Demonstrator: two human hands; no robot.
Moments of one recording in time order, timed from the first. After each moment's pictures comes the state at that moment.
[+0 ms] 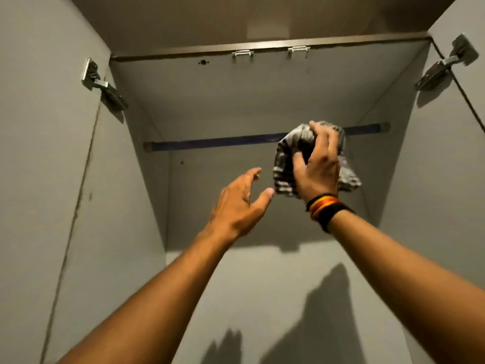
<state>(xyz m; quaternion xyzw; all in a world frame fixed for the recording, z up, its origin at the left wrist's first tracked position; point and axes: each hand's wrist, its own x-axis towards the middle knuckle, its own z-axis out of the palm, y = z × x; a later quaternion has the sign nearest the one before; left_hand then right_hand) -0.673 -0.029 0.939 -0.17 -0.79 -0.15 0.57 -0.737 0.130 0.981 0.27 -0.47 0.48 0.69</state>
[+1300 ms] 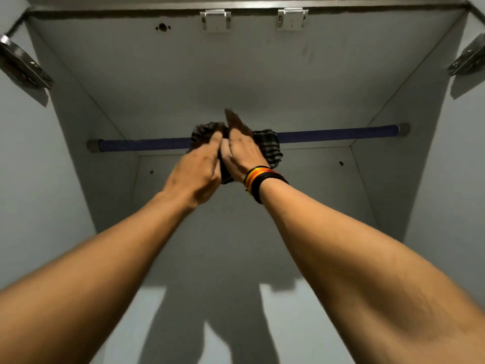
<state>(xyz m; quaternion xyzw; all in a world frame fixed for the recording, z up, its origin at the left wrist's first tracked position) -0.773 -0.075 1.058 -0.08 -0.74 0.03 0.67 -0.828 0.038 1.098 0.39 -0.65 0.34 0.56</state>
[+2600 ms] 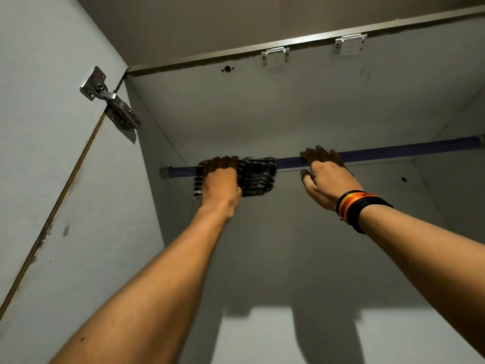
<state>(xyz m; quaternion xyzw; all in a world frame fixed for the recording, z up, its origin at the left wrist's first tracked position) -0.755 -0.133 1.086 0.08 -0.73 0.07 0.68 -0.842 0.082 1.087 0.31 -0.71 0.20 0.60</state>
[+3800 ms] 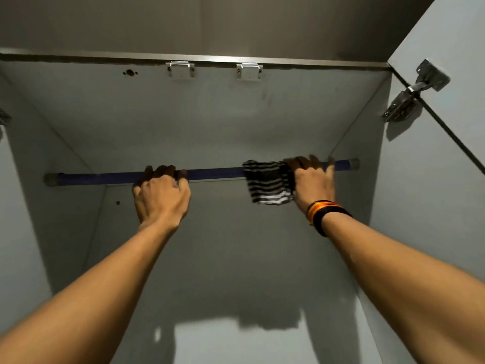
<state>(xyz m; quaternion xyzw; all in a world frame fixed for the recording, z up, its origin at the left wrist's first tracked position) -0.788 -0.051 1.077 0.09 -0.66 -0.07 0.75 -0.892 0.218 1.091 0.05 -0.70 0.12 0.71</state>
